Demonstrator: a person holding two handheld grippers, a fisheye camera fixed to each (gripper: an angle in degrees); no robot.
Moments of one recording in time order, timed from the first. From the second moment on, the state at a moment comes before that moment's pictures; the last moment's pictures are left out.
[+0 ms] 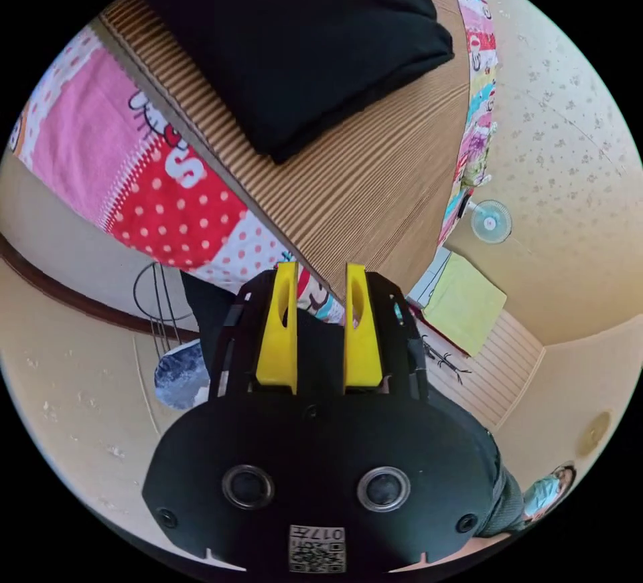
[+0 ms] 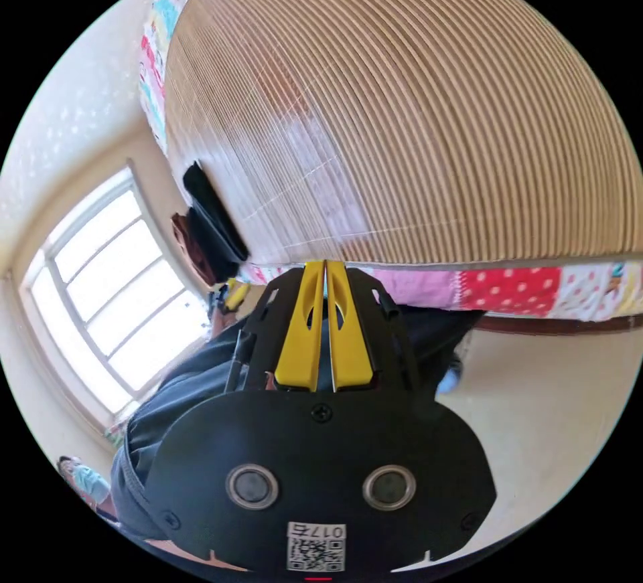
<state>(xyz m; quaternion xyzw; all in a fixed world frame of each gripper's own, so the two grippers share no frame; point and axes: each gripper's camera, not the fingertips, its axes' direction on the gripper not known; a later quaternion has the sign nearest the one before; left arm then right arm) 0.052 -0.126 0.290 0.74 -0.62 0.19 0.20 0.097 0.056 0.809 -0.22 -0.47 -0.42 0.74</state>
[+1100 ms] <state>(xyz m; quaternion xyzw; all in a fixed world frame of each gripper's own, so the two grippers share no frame) 0.084 -0.266 0.458 0.54 -0.83 0.06 0.15 0.182 0.094 0.831 -0.16 -0.83 -0.07 0.53</state>
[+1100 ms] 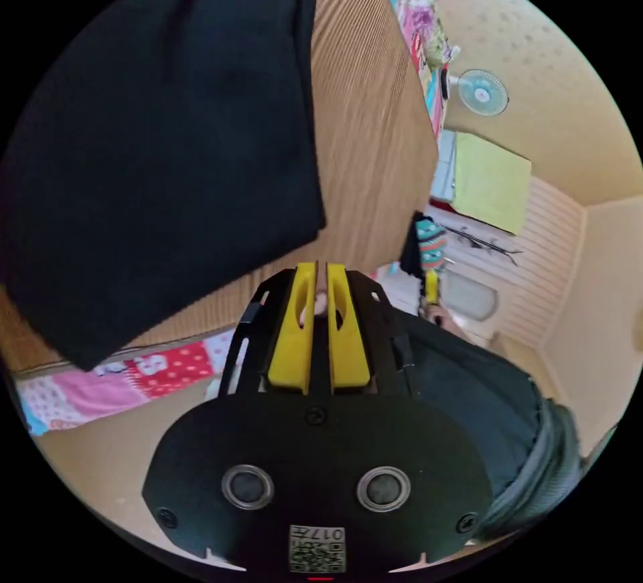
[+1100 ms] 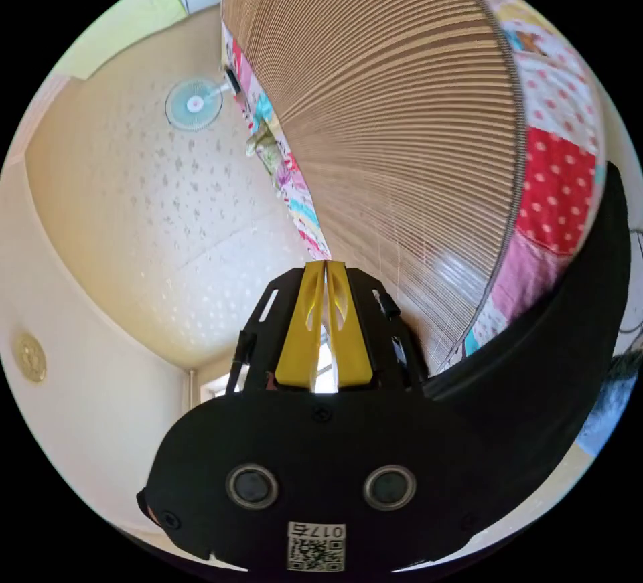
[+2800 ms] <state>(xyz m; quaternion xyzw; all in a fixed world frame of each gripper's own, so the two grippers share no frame) -0.012 -0.379 0.312 0.31 -0.75 0.44 0.38 0.024 0.335 0.630 -0.02 -0.45 -0.61 0.65</state>
